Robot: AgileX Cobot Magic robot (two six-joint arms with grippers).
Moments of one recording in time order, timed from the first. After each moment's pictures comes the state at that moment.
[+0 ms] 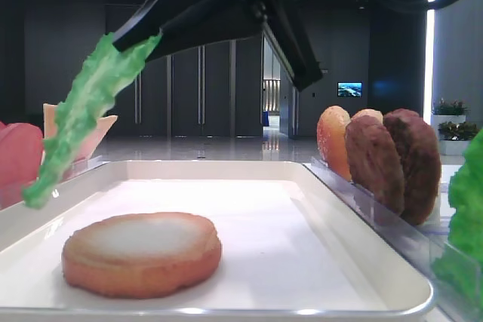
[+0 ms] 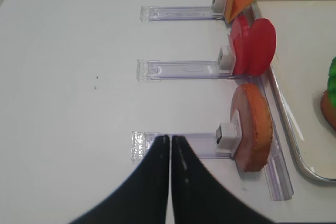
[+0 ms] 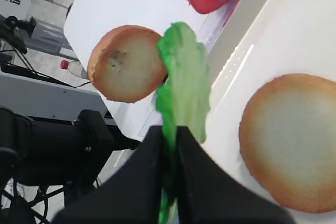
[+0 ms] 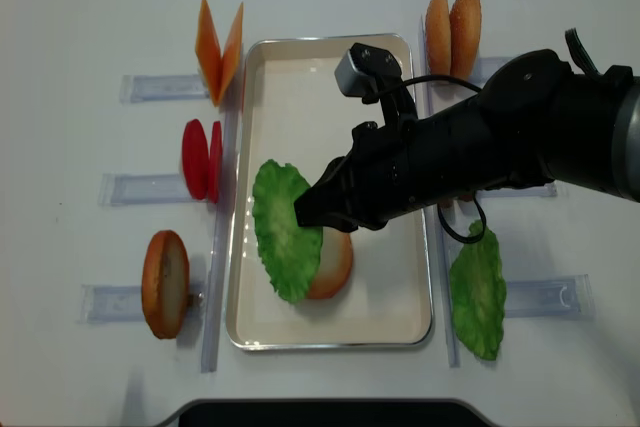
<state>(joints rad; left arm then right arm) -0.04 -0.01 -0.48 0.08 1.11 -0.06 0.67 1.66 -0.90 1.51 0.69 -1.05</state>
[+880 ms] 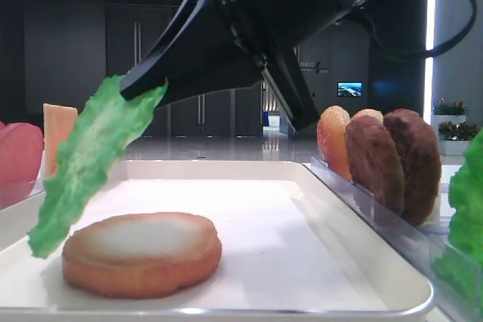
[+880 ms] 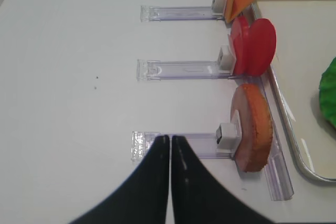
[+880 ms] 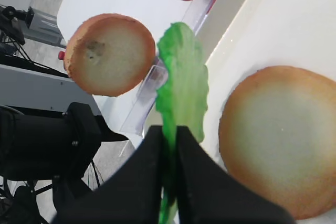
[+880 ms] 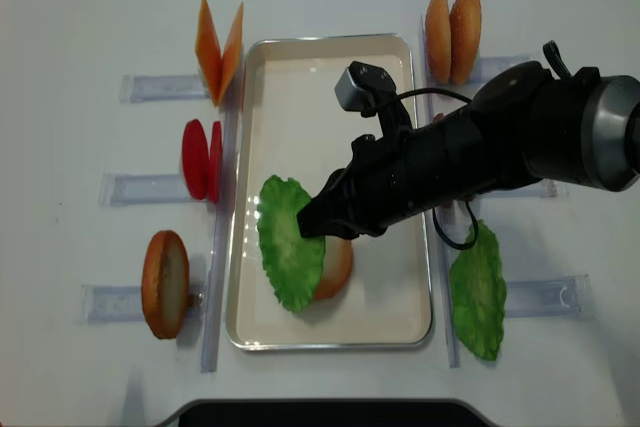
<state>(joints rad) -0.04 -0.01 -0.48 0.08 1.11 -0.06 0.63 1.75 -0.90 1.56 0.74 -1.15</state>
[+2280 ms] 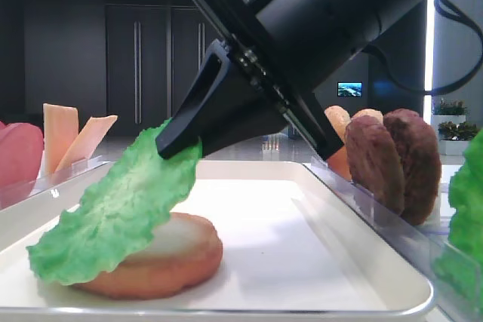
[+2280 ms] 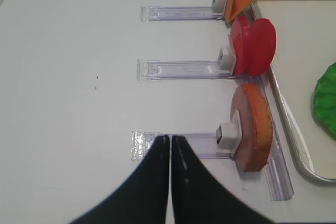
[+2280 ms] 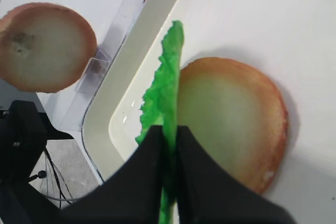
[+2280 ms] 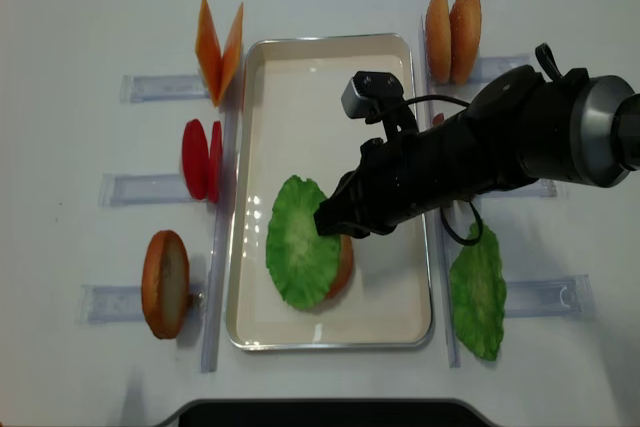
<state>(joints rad) -0.04 -0.01 -0.48 0.08 1.11 -0.06 0.62 1.80 -0.90 1.47 0.65 -1.13</state>
